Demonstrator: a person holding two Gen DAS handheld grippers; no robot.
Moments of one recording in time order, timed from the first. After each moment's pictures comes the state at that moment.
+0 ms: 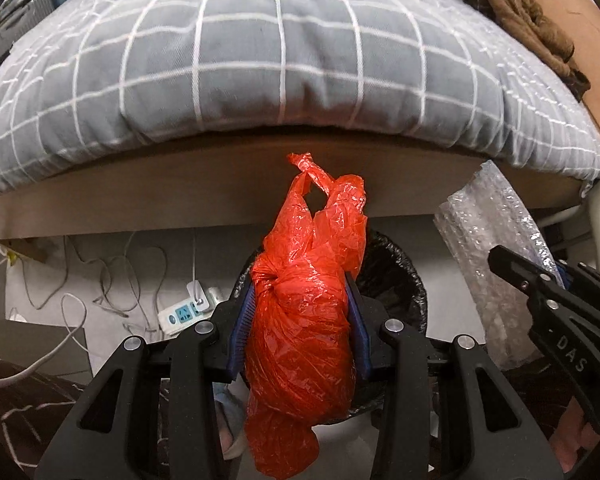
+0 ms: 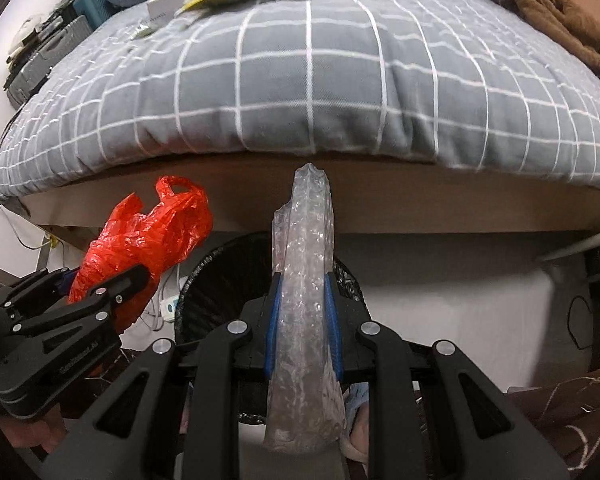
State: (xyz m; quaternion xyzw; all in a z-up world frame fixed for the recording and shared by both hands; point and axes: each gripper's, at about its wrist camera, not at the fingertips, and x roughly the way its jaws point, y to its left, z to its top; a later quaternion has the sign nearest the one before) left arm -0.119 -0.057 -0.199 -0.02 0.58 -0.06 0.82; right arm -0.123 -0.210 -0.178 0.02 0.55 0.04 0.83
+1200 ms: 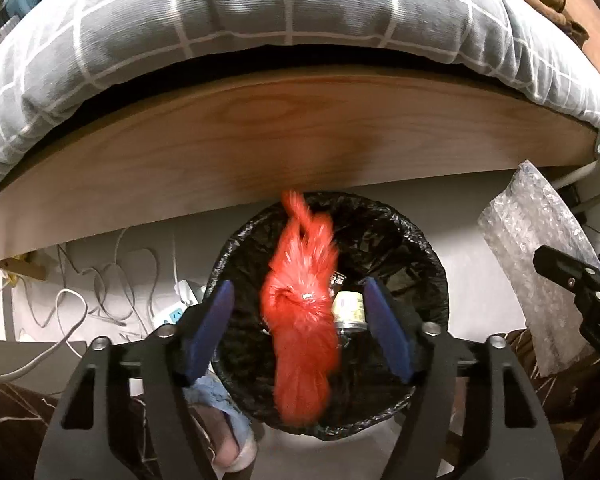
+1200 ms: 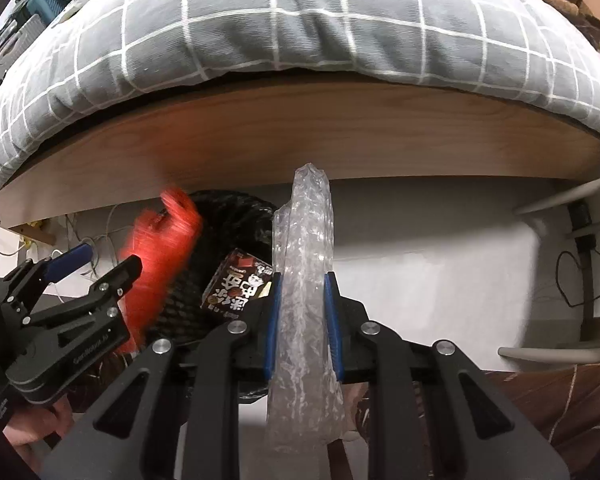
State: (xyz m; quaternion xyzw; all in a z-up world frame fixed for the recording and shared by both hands) left arm -0.118 -0.087 -0.272 0.04 0.59 -0.07 0.81; right arm -0.132 -0.246 -0.229 0.03 0.60 -0.01 0.80
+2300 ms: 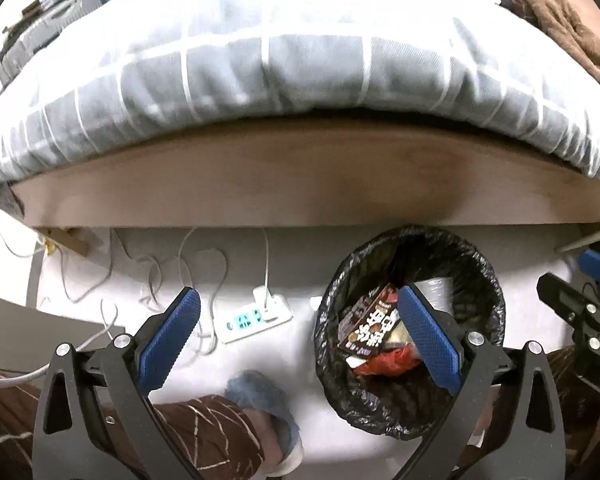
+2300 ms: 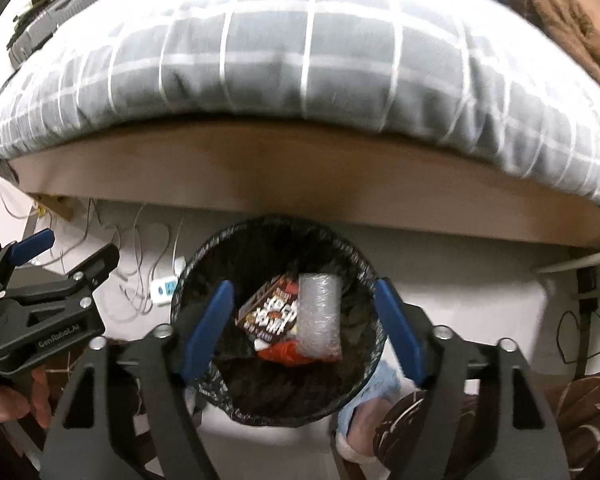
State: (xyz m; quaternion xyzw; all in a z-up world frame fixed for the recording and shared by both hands) left arm -0.126 0.013 -0.227 0.02 0.54 0.02 0.84; right arm -0.123 -0.164 -0.199 -0.03 0.55 0.04 0.83
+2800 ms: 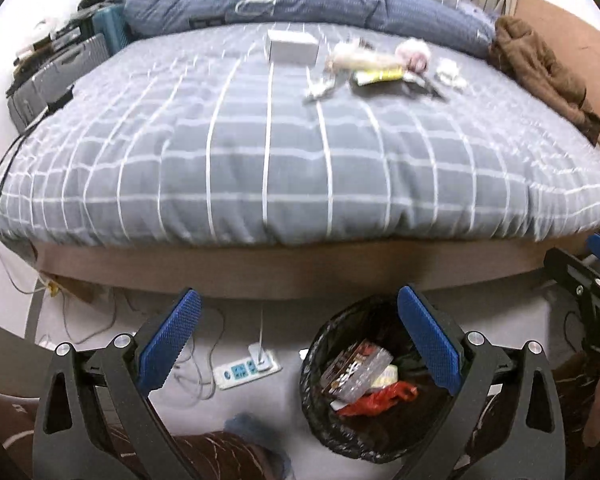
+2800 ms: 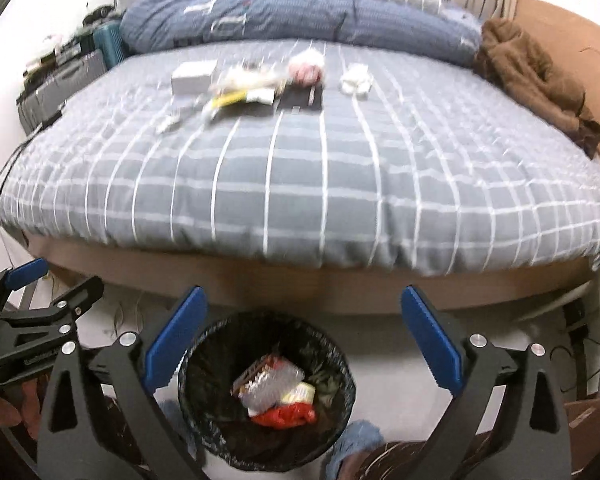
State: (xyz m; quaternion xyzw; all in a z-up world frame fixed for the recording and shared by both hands) left arm -0.123 0.009 -0.132 0.00 0.46 0.00 0.89; right arm -0.120 -0.190 -0.100 -0.02 0.43 0.02 0.90
